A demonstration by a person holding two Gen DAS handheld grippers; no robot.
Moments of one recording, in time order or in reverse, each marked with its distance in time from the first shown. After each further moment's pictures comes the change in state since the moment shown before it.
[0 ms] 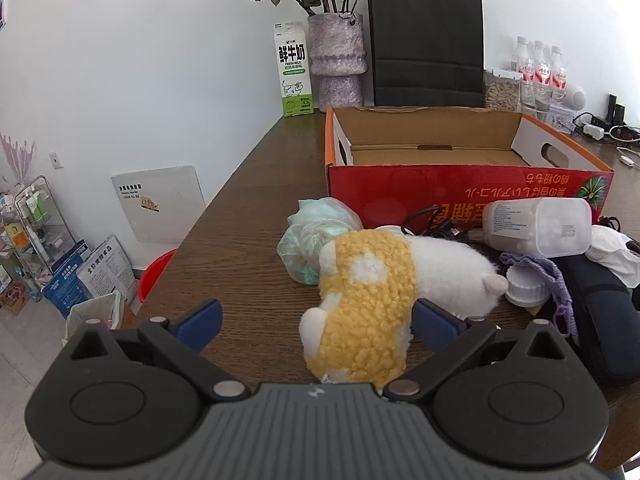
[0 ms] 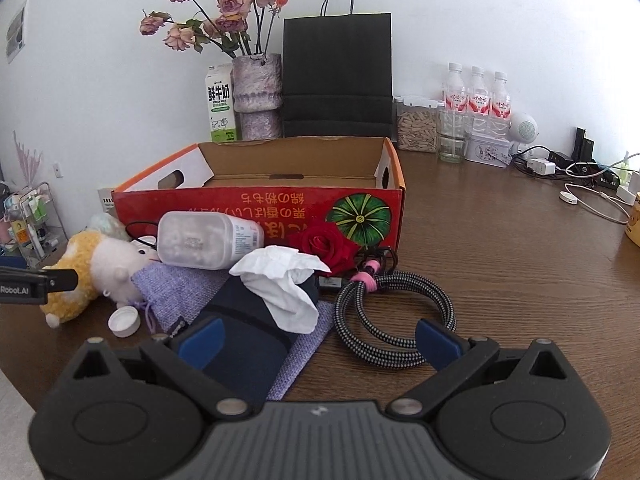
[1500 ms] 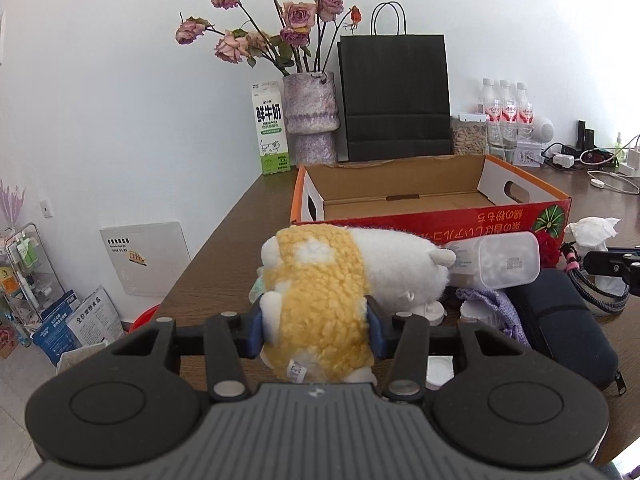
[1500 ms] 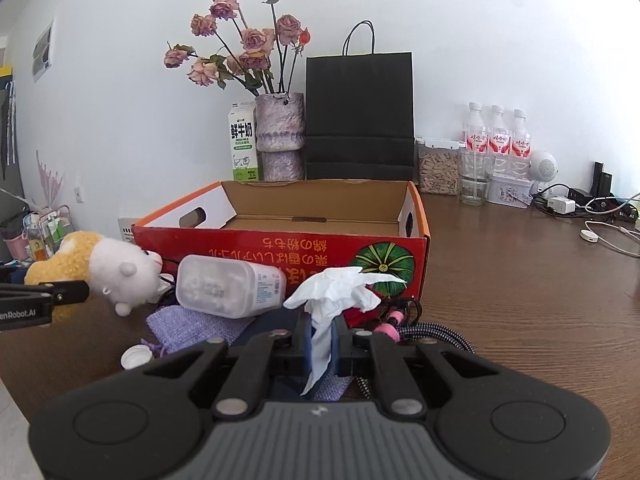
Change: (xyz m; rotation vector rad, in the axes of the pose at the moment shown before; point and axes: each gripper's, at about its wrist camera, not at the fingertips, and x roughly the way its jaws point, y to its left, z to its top) left arm -0.036 -0.018 -0.002 0.039 -0.193 -0.041; right arm -0.001 0.004 0.007 -0.032 -0.140 0.062
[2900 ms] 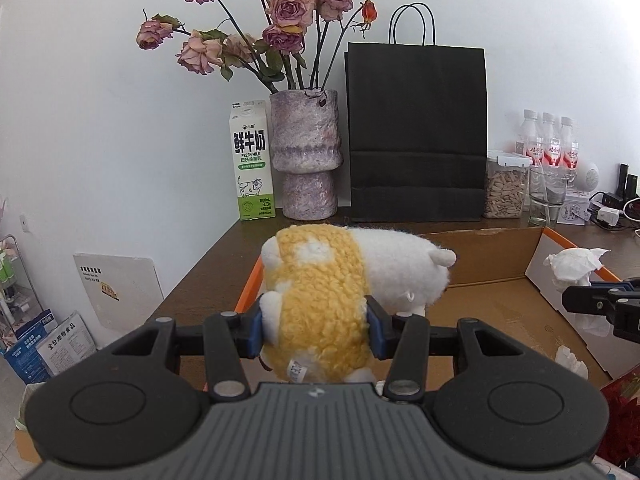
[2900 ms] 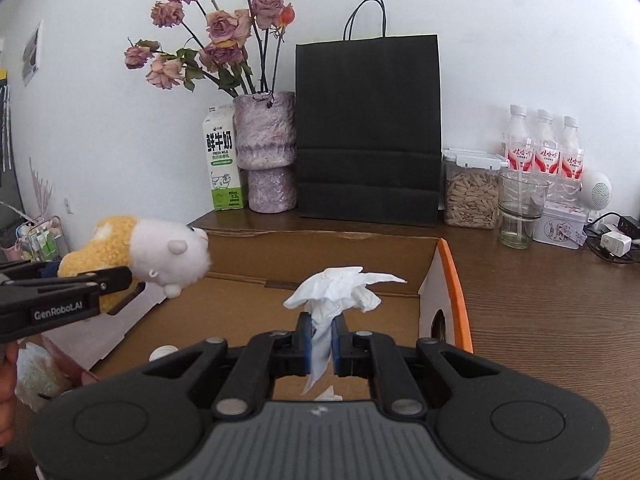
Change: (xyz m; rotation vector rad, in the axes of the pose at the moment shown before) left arm 0.165 -0.029 0.085 -0.060 -0.053 0.013; right arm 0.162 -0.036 0.095 0.008 0.025 0.044
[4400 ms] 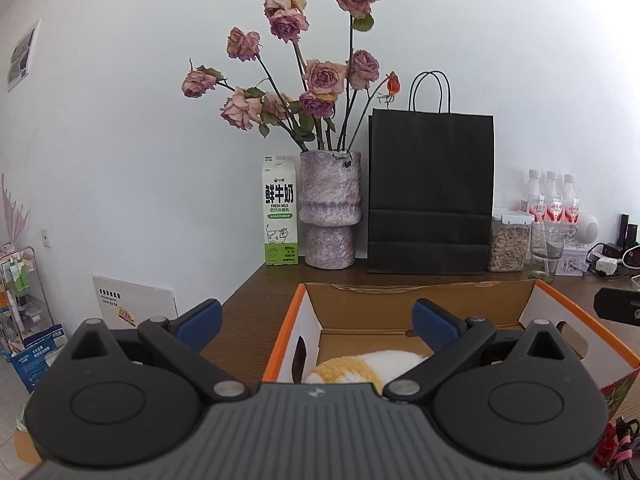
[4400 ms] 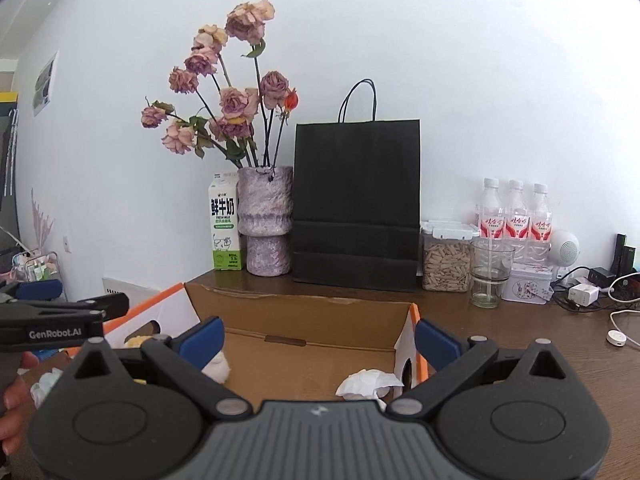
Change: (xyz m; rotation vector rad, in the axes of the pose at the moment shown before) left arm -0.065 0.019 0.002 -0.068 -0.163 0.039; right arm -0.080 0.009 0.004 -0.033 -0.201 -0.062
